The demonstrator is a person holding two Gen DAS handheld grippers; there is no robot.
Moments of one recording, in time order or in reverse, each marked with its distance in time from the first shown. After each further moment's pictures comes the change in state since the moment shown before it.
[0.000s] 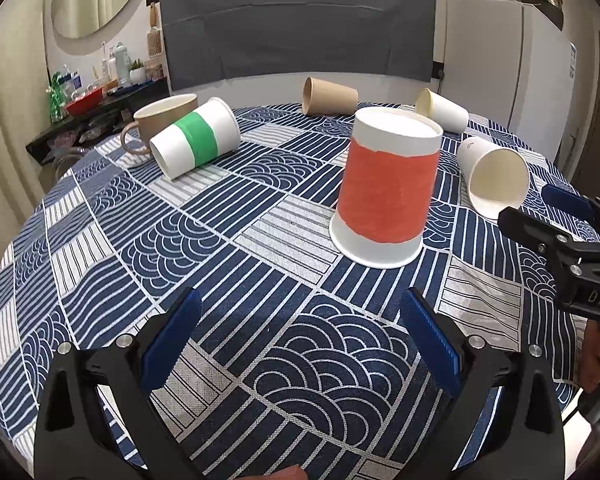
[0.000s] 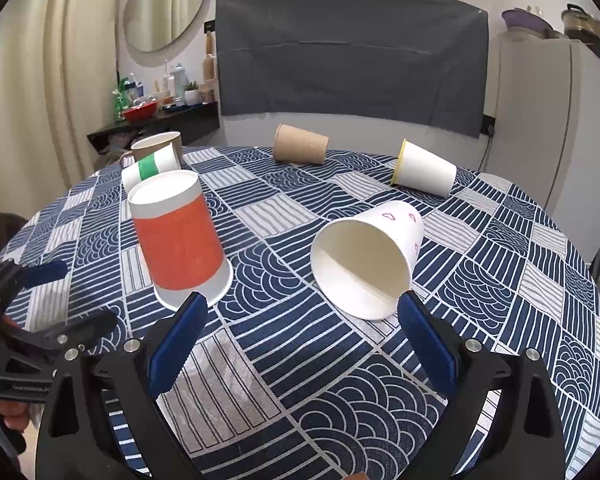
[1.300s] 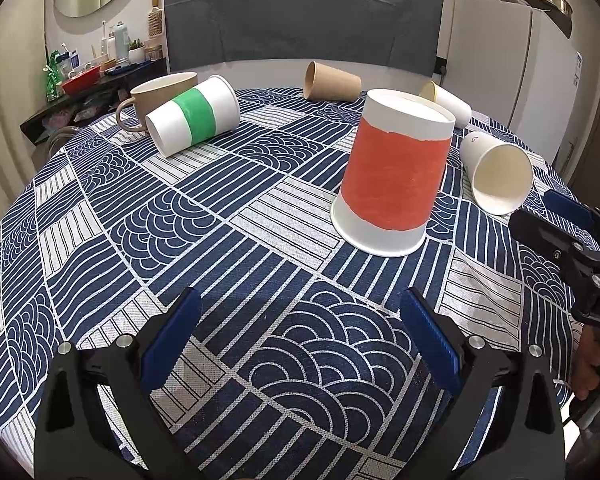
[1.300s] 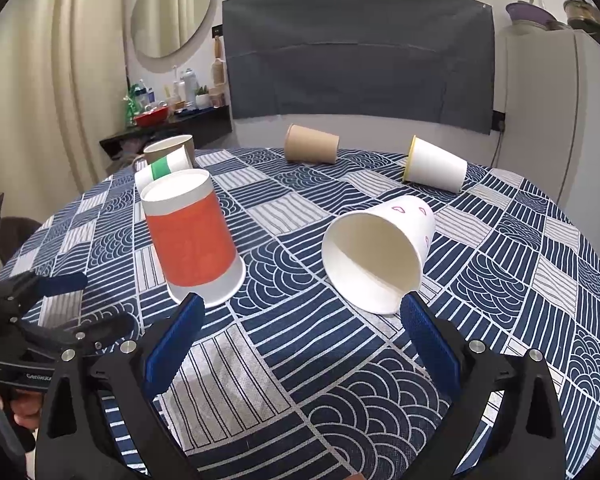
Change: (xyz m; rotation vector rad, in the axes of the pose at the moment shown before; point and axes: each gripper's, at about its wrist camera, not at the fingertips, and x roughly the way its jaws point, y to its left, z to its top) left arm 0.009 0.005 -0.004 -0.035 0.051 -0.035; right arm -0.003 -0.001 -0.005 0.010 -0.011 0.052
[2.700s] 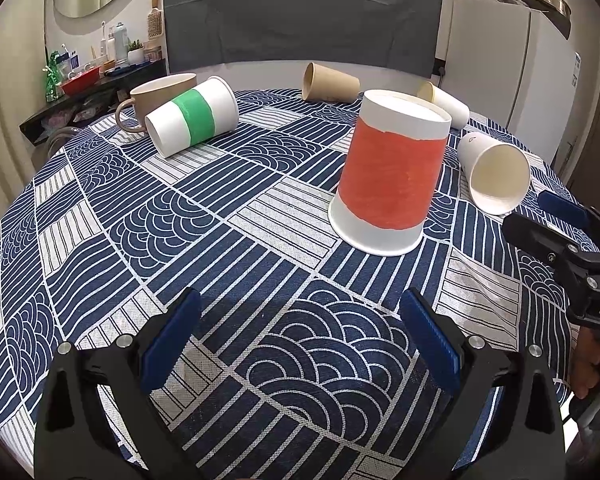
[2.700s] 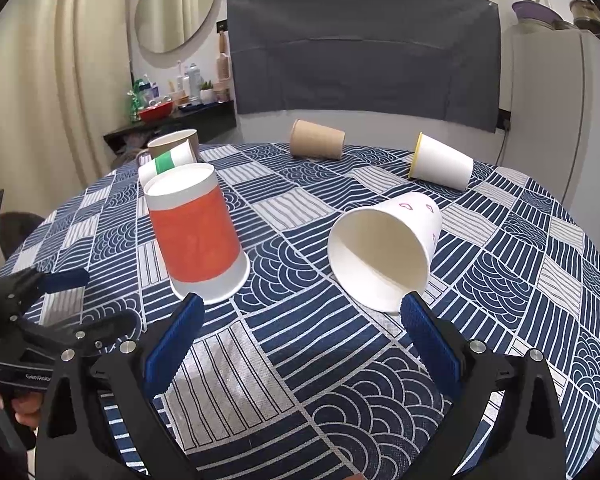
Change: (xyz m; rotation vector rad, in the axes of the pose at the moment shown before) left arm -0.002 -0.001 -0.002 0.002 -0.010 -0.002; right arm 0.003 0.001 0.001 -0.007 0.019 0.018
